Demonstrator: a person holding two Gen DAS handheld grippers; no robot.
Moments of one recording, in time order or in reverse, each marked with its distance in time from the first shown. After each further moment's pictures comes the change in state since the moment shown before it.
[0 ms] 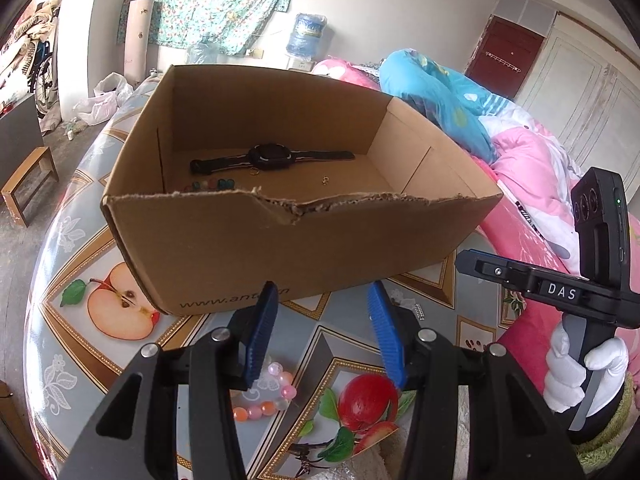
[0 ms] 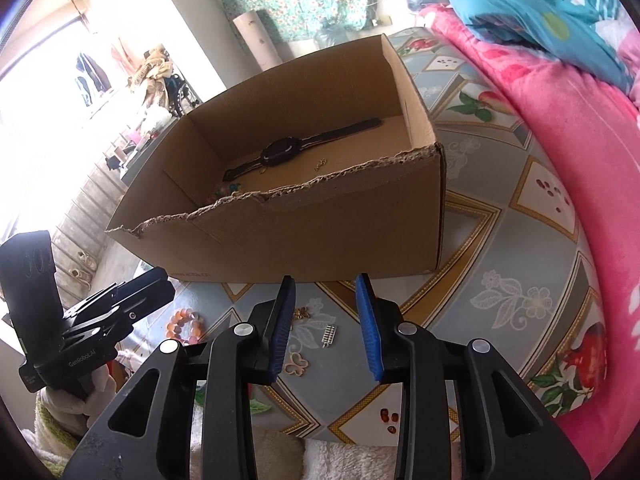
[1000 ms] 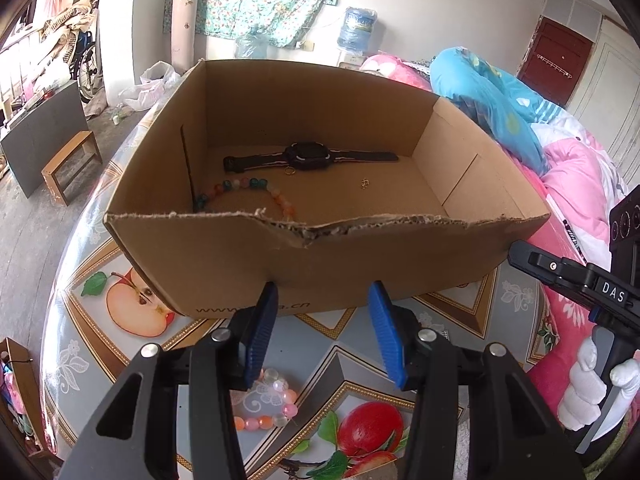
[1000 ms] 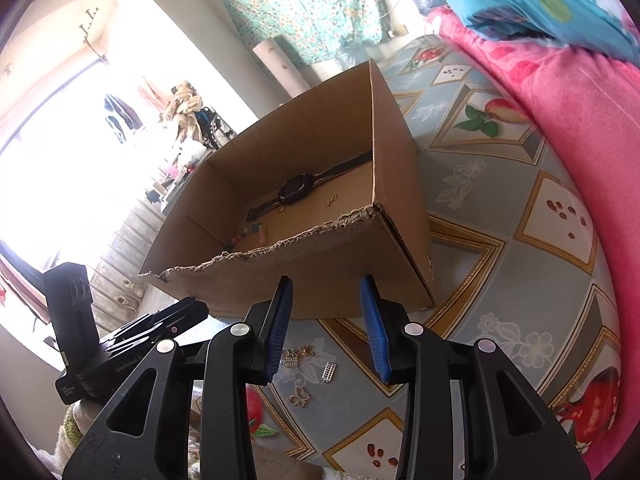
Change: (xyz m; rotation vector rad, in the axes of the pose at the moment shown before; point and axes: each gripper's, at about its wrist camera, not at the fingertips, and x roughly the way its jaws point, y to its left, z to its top) left arm 0.015 -0.010 0.017 -0.083 0.030 0.180; right arm -0.006 -0.035 0.018 0.065 -0.060 0.200
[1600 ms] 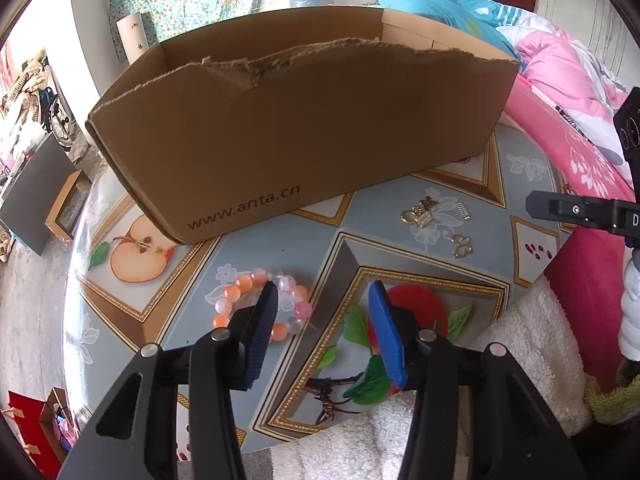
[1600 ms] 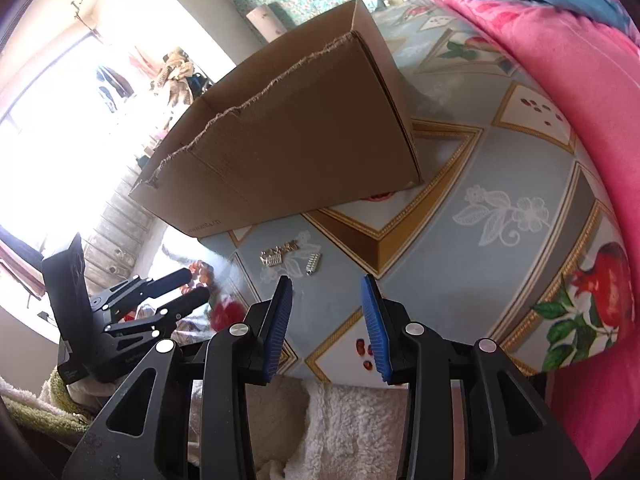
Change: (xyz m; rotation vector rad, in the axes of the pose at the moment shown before) left arm 0.005 -0.010 -0.066 0.274 0.115 0.060; right arm -0.013 0.002 -0.071 -0.008 0.126 -0.056
